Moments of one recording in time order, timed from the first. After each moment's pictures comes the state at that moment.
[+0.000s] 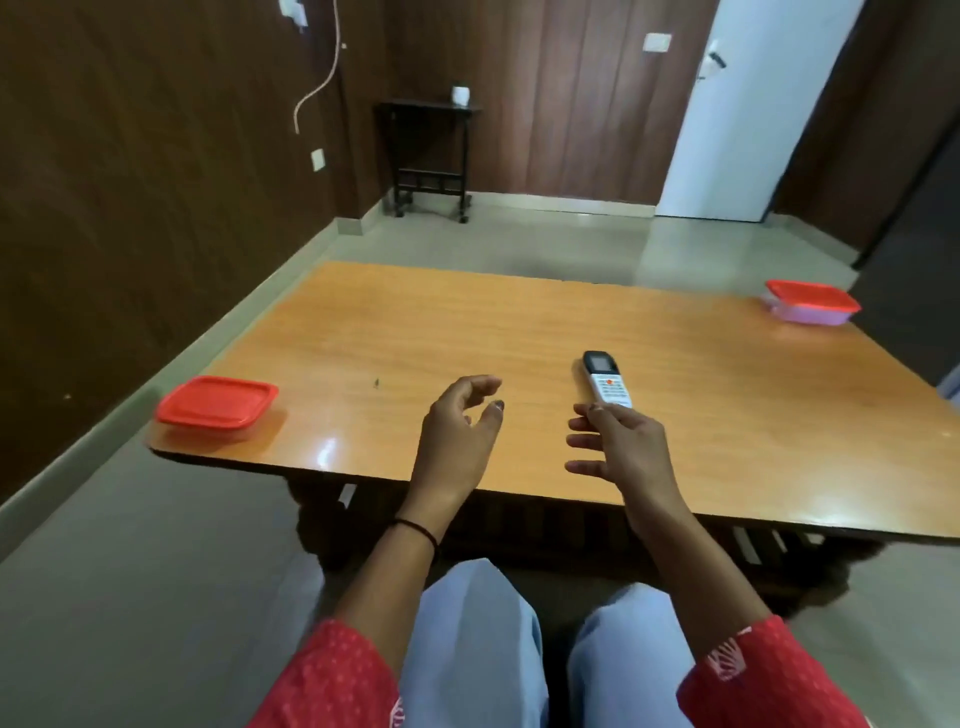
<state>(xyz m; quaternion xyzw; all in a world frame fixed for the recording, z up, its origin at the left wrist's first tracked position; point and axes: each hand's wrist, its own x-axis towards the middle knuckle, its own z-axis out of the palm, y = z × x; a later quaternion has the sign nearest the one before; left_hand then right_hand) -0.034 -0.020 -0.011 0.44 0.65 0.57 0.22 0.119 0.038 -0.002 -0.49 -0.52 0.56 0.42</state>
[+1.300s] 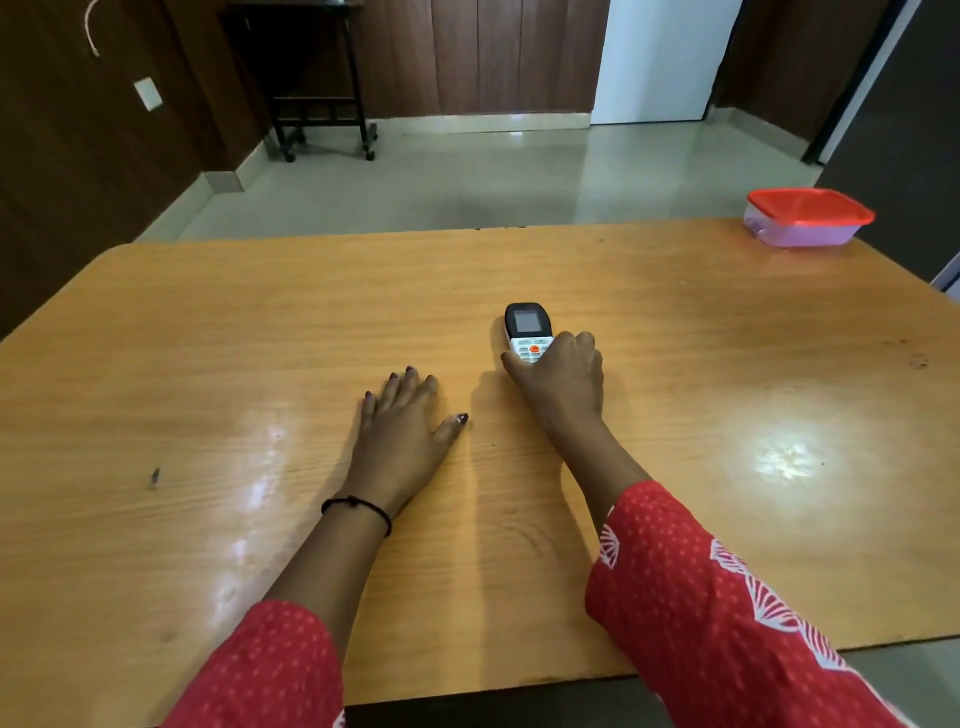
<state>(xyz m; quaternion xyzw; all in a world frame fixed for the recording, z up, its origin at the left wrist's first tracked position) -0.062 0.224 -0.119 0.60 0.78 0.13 0.12 0.077 0.313 -0.097 -0.68 -0.65 0.18 0.28</state>
